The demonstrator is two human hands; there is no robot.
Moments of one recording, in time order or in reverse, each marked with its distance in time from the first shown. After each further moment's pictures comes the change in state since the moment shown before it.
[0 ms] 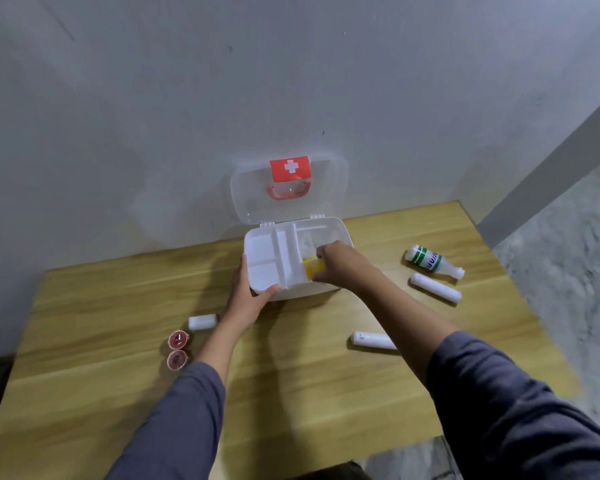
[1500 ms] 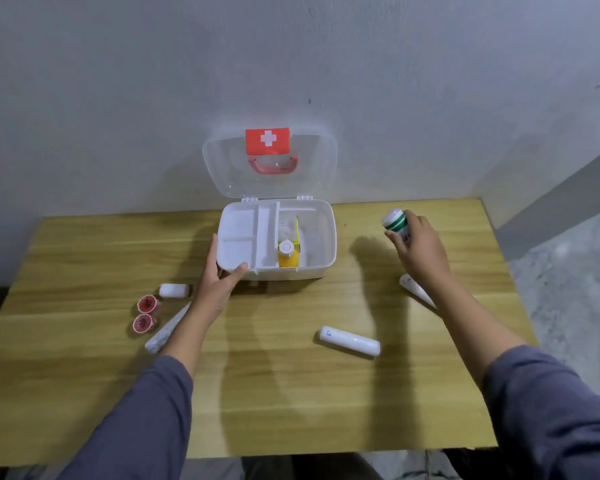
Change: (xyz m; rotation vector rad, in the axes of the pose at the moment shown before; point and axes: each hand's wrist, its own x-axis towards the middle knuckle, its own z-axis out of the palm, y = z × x) left_hand -0.008 0.000 0.033 -0.230 0.258 -0.065; right_hand 0.012 0.180 -0.005 0.264 0.396 0.091
